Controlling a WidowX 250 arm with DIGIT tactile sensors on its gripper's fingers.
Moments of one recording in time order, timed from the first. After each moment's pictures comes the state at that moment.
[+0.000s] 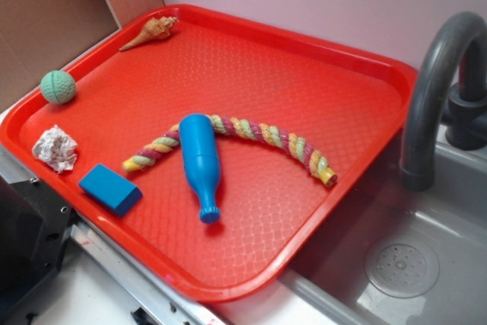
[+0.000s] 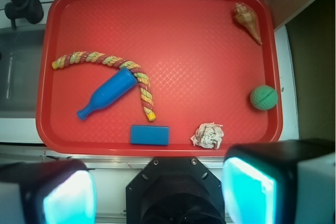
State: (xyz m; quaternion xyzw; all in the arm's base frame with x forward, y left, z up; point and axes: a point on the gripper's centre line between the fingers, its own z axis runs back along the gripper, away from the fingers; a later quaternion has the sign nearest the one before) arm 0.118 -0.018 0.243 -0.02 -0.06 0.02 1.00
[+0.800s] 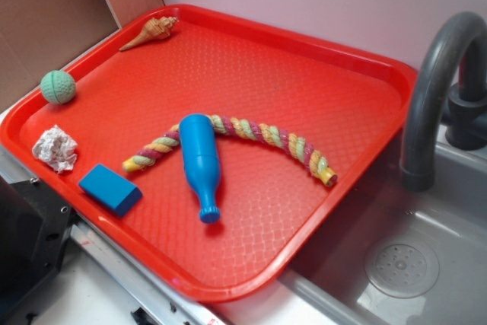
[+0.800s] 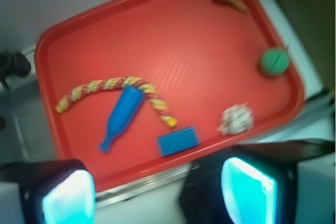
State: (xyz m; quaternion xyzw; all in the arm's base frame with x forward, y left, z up) arm 0.137 -0.047 0.224 -0.07 -0.06 0.24 0.97
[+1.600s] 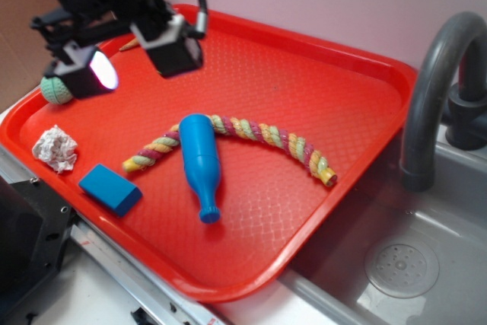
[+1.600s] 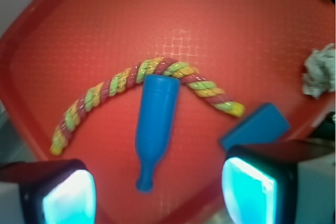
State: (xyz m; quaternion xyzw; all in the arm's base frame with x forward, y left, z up) arm 0.186 -0.082 0.112 -0.07 0.00 0.38 0.92
